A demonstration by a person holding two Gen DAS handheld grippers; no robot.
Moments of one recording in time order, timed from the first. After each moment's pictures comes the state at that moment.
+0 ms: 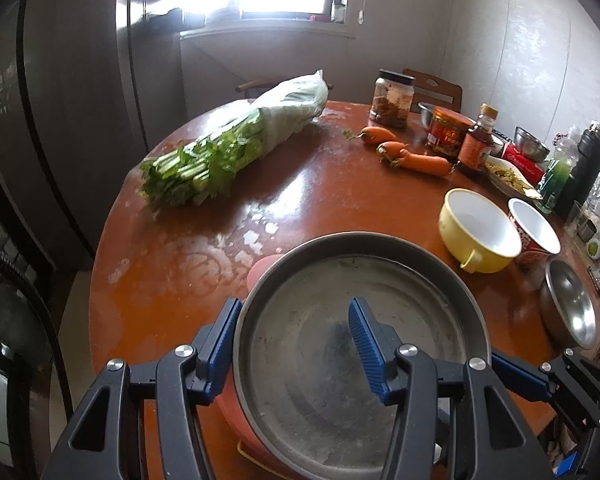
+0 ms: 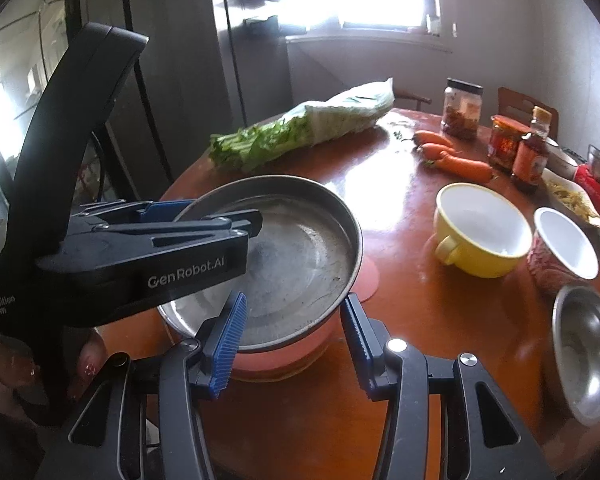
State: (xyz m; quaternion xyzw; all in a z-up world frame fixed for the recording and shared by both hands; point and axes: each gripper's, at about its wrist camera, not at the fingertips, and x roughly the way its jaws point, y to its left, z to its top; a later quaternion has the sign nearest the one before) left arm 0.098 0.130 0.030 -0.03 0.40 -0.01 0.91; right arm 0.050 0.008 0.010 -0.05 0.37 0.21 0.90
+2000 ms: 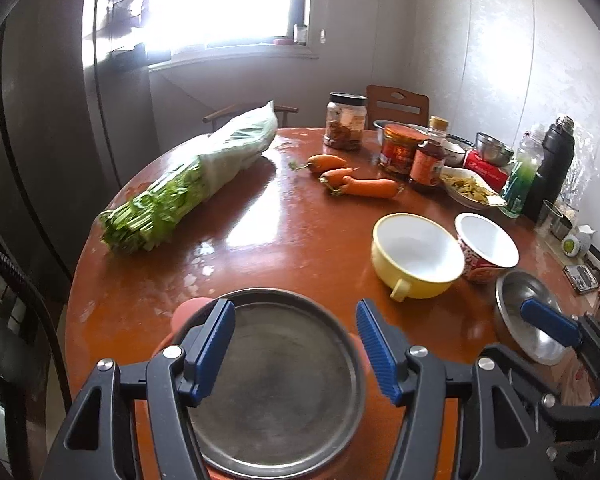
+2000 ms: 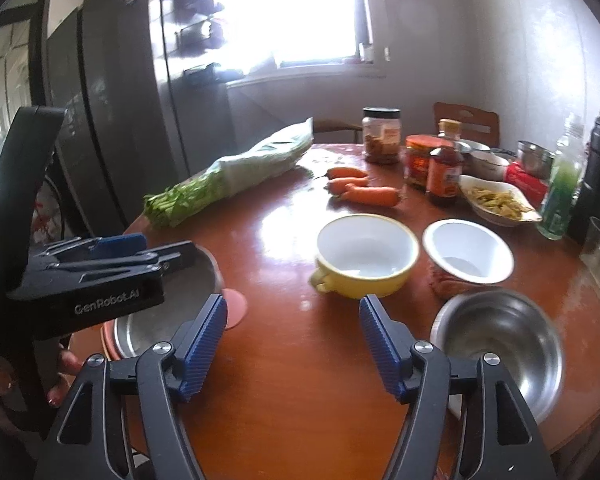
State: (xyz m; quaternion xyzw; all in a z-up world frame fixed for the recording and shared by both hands) left arm 0.093 0.061 0.067 0.00 0.36 -0.05 0.93; right arm 0.046 -0.089 0.048 -0.01 0.30 0.13 0.94
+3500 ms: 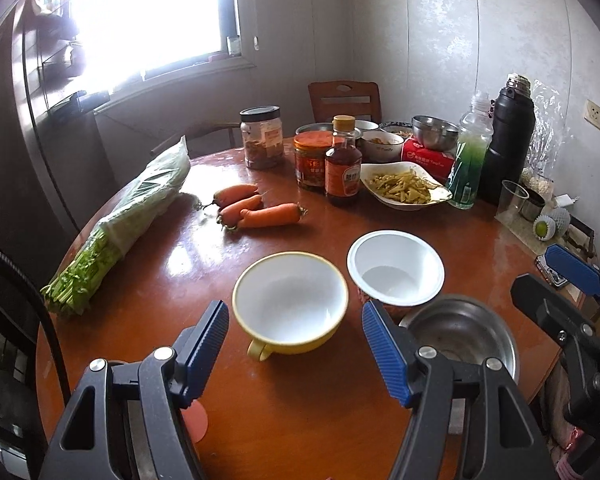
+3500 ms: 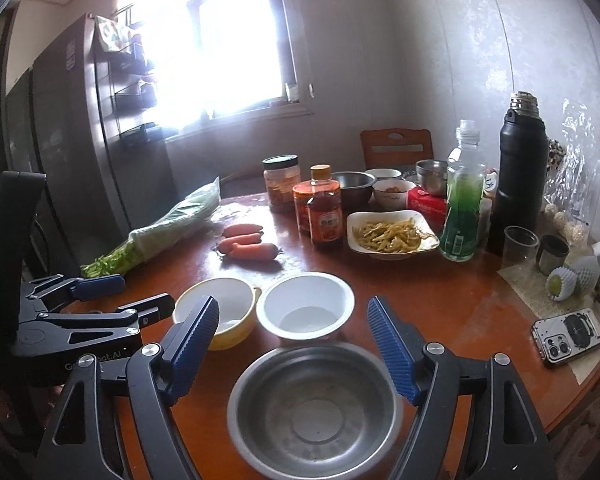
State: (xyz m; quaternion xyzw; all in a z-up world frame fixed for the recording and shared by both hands) left arm 0.121 -0.084 0.096 0.07 0.35 -0.10 0.93; right arm 0.051 -0.242 0.095 0.04 0.24 0.05 0.97
